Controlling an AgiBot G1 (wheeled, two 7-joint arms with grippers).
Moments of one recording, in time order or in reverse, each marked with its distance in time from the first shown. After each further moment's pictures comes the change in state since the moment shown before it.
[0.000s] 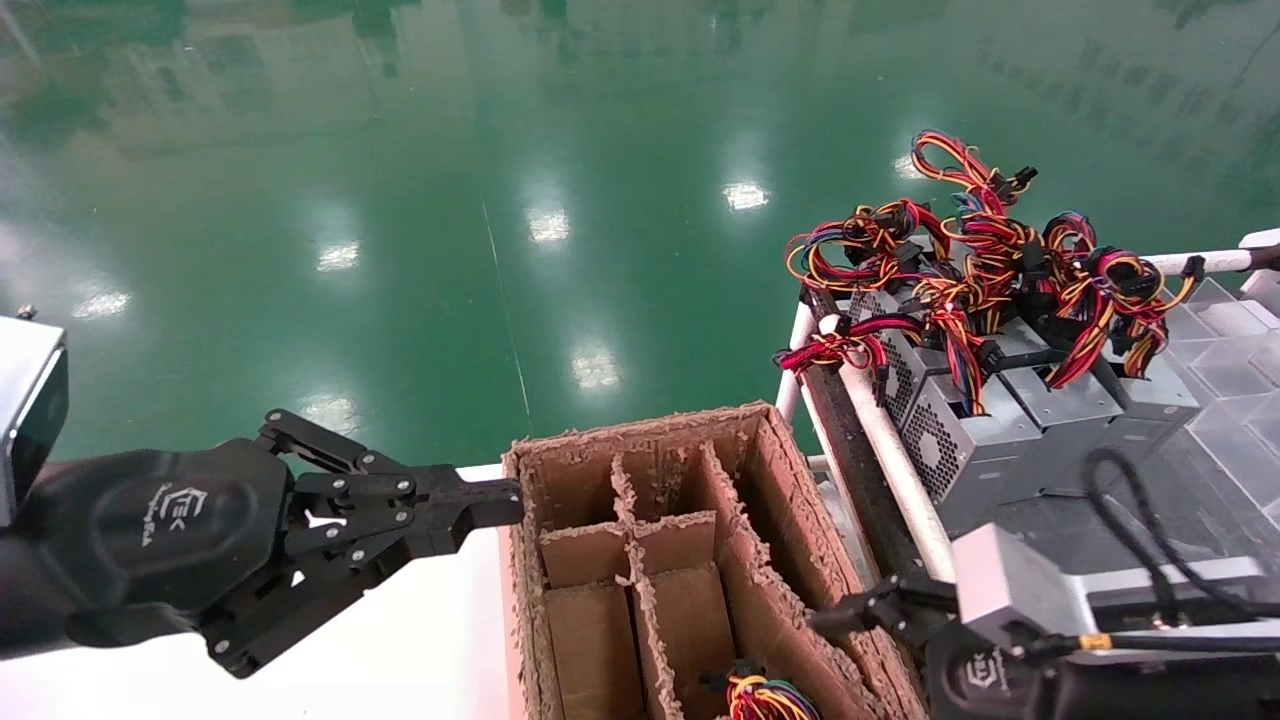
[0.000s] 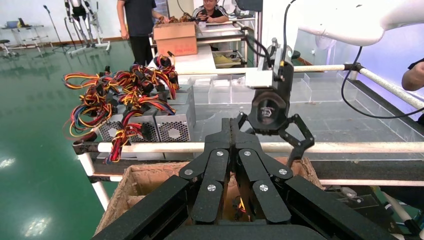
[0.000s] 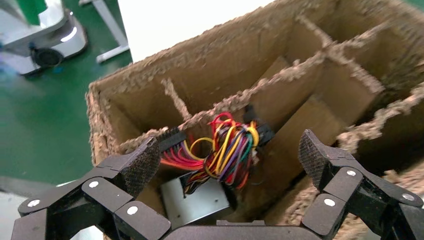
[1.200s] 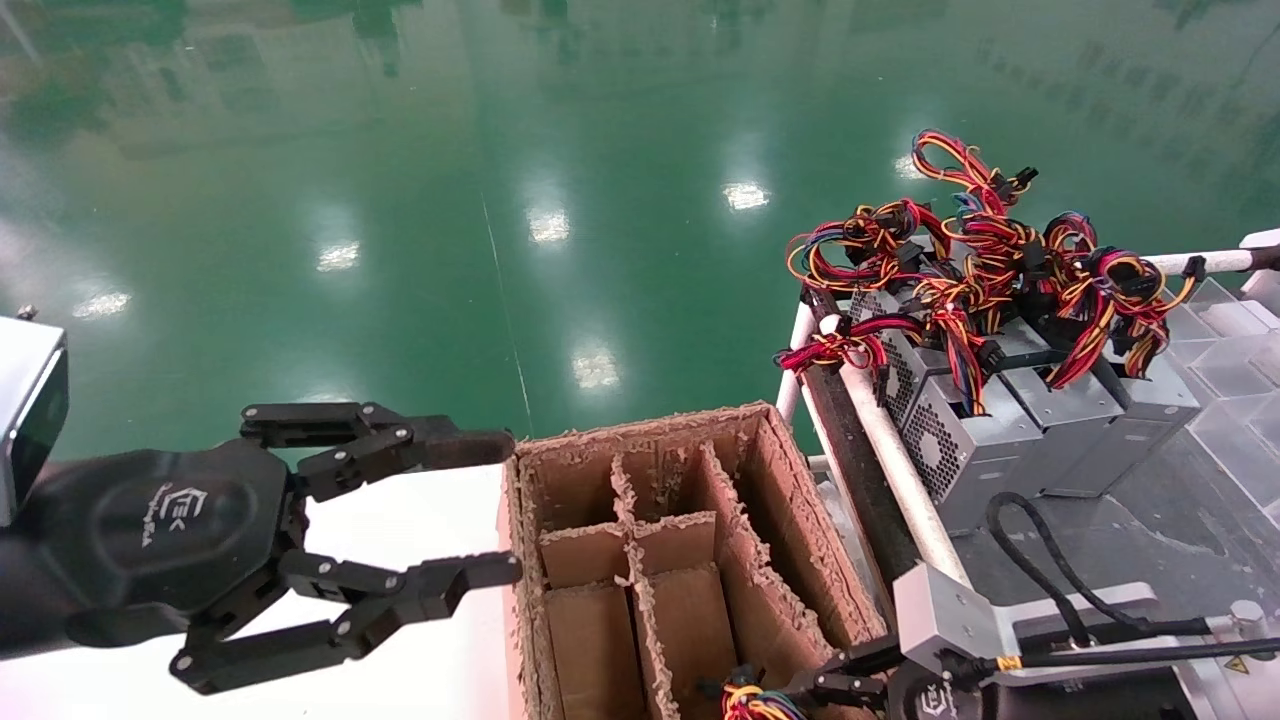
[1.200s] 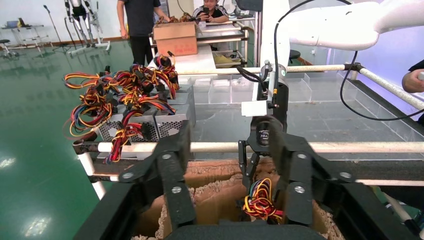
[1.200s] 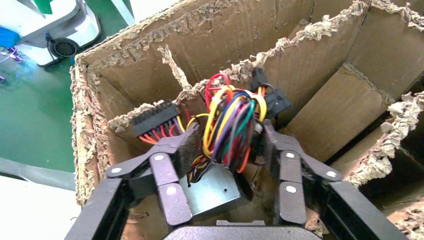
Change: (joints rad) left arm 0.000 0.000 0.000 0.000 0.000 0.000 0.000; right arm 0.038 -0.067 -0.137 -0.124 -0.042 0.006 -0.056
